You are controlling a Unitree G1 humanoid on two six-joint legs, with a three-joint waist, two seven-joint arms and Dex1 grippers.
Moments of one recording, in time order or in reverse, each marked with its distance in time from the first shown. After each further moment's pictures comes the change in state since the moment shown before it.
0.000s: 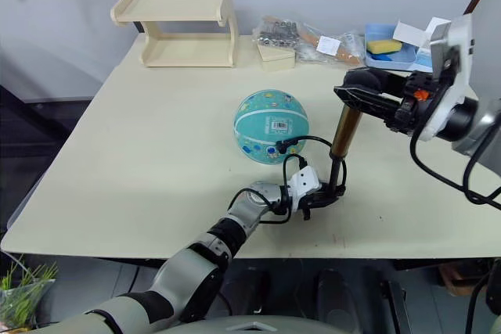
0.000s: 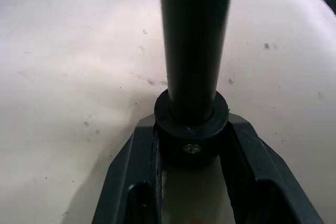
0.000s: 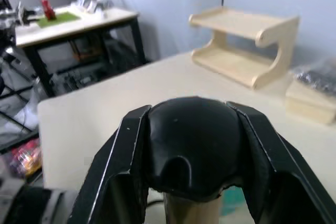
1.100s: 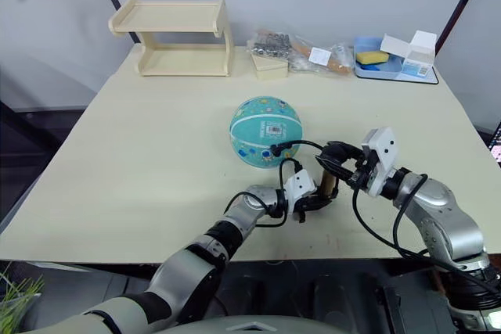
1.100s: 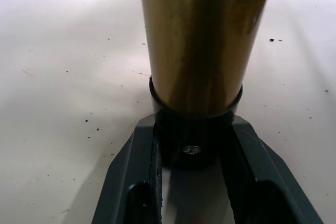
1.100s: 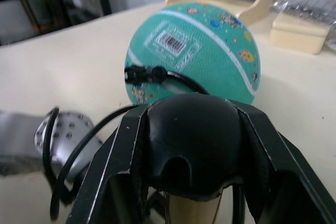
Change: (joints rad) left arm 0.010 0.012 -0.001 0.036 0.013 0.001 0.029; right arm 0.360 0.225 0.293 0.080 -0.594 -0.418 0.155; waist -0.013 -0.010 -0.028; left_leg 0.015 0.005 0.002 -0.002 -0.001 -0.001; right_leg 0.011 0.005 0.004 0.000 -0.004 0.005
